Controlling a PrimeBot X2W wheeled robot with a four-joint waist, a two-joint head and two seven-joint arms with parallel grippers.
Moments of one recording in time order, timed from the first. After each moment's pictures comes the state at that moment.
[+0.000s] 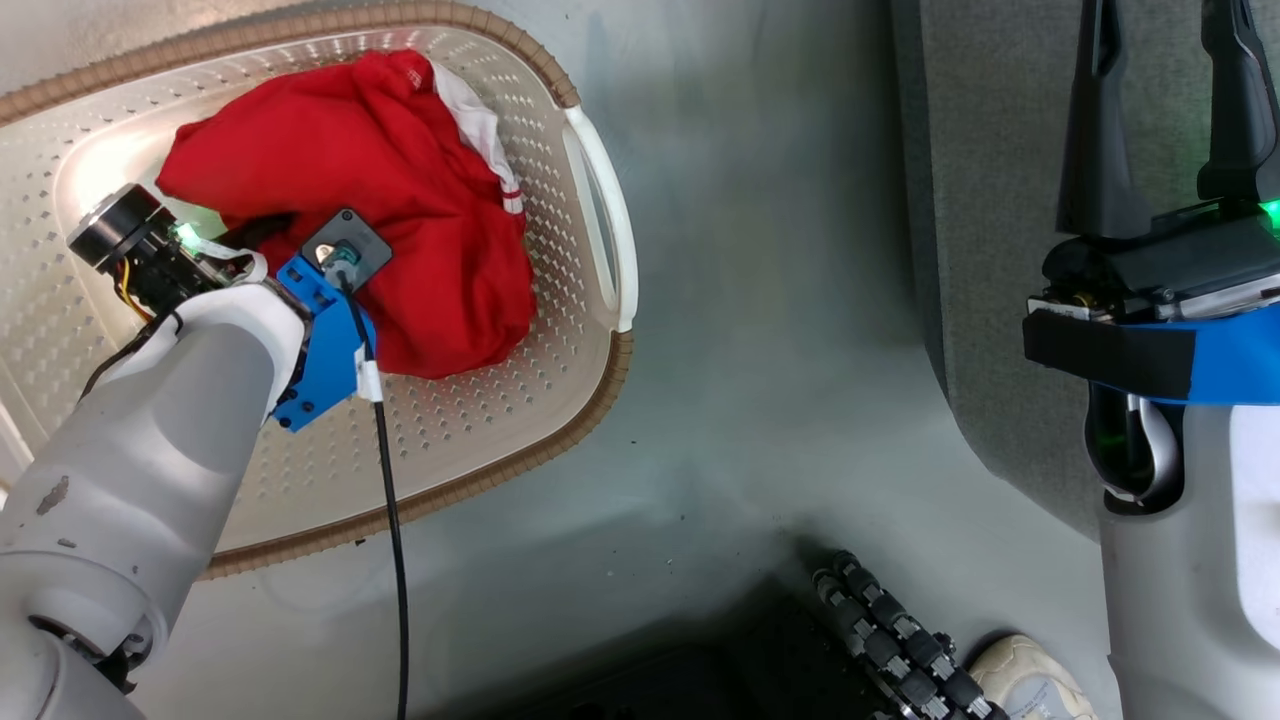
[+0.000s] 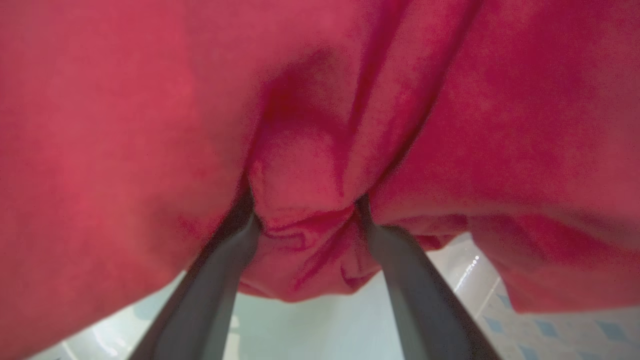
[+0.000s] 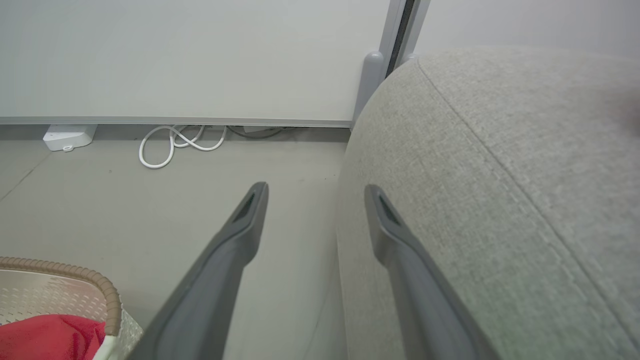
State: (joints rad) left arm -1.11 0.29 -1.24 1.26 -0.40 -0.13 -0.08; right arm -0.57 -0.05 -0.01 -0.03 0.15 0.13 -0.26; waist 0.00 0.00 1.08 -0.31
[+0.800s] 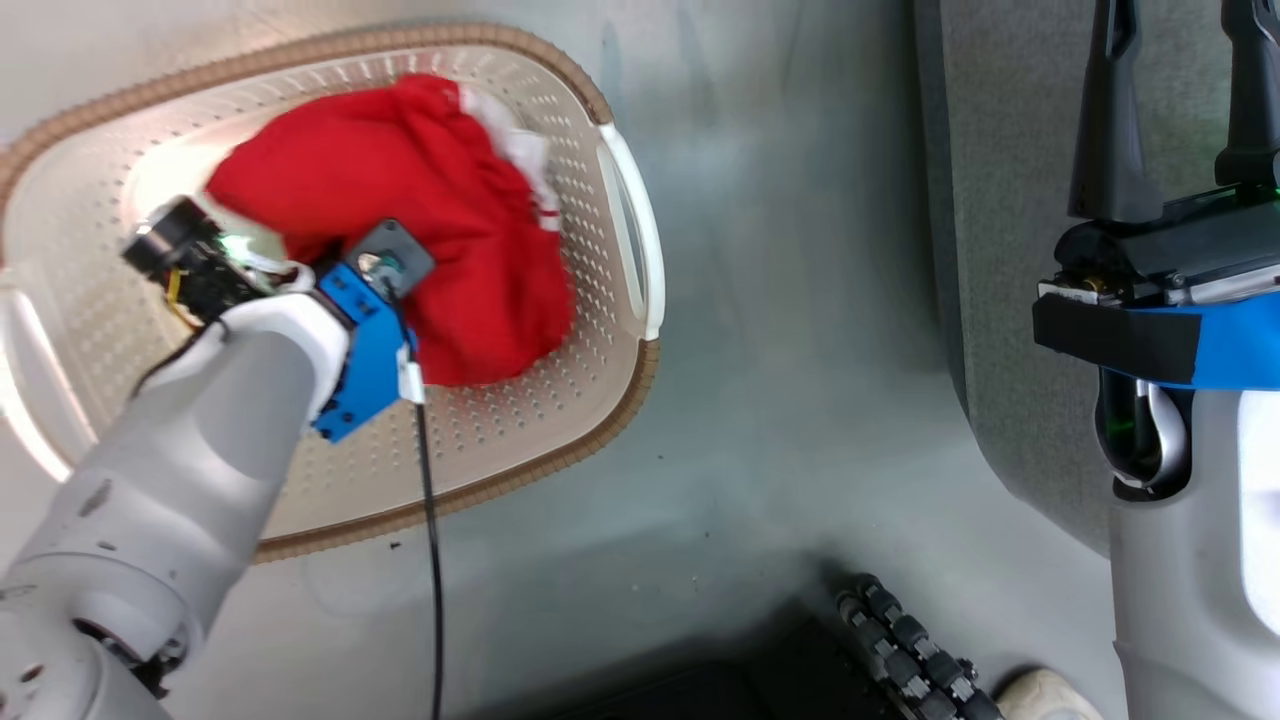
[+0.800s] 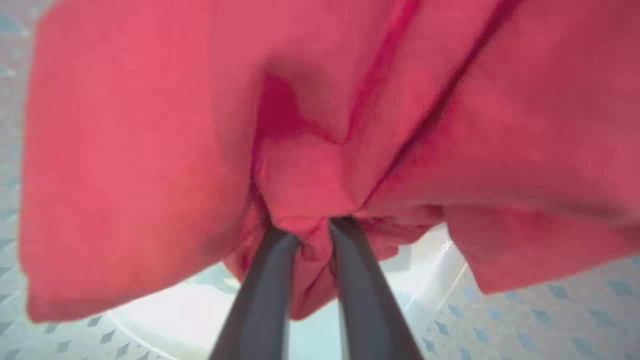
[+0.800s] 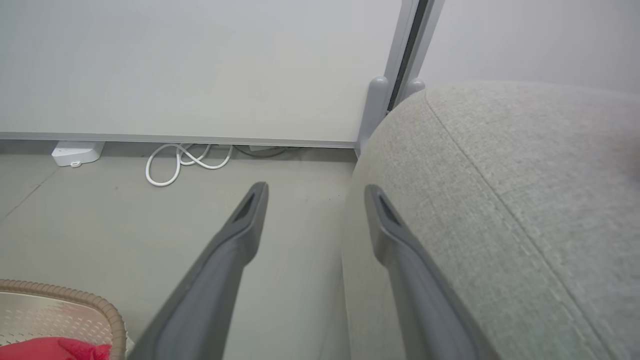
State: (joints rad) left arm -1.11 0.26 -1.28 1.24 -0.44 -0.13 -0.02; right arm -0.59 -0.05 -0.03 -0.02 0.11 0.13 -0.26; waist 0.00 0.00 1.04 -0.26
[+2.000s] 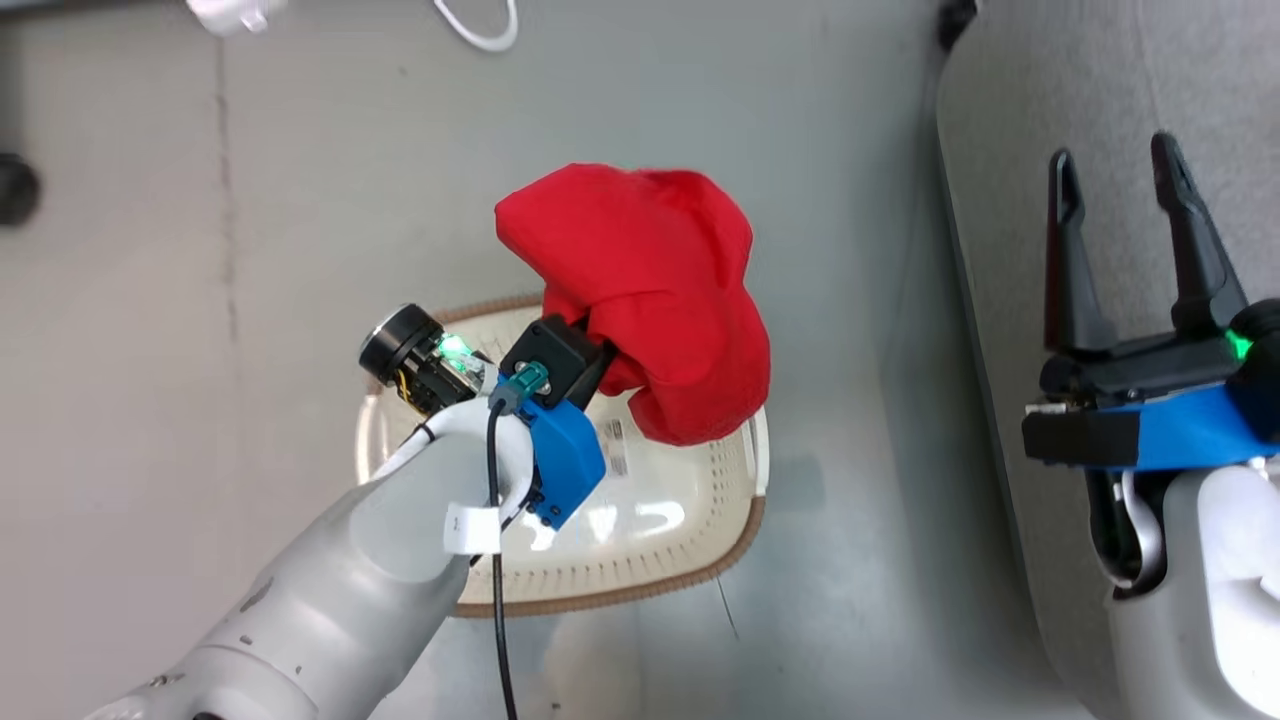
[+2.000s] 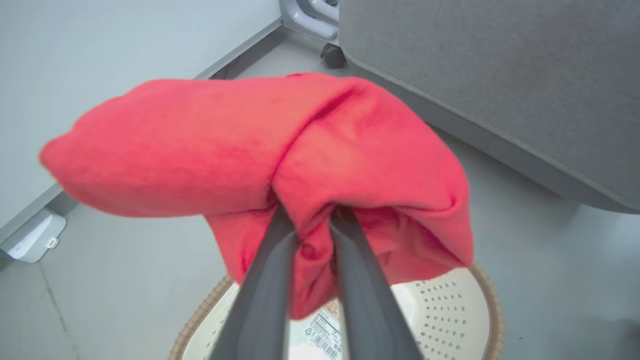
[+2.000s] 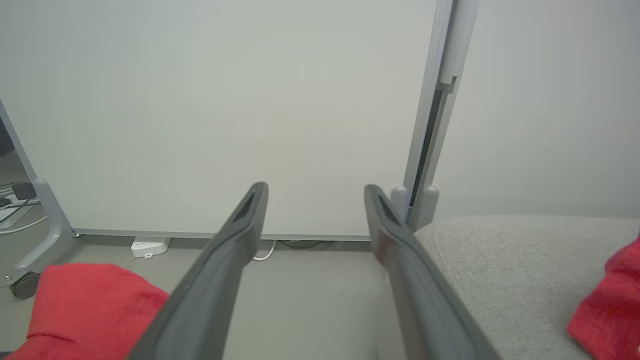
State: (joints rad) left arm -0.90 0.14 -1.14 0.97 -0.58 -0.10 -0.26; right arm -0.42 -0.08 -0.05 0.08 0.07 0.13 -0.26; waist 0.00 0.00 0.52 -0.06
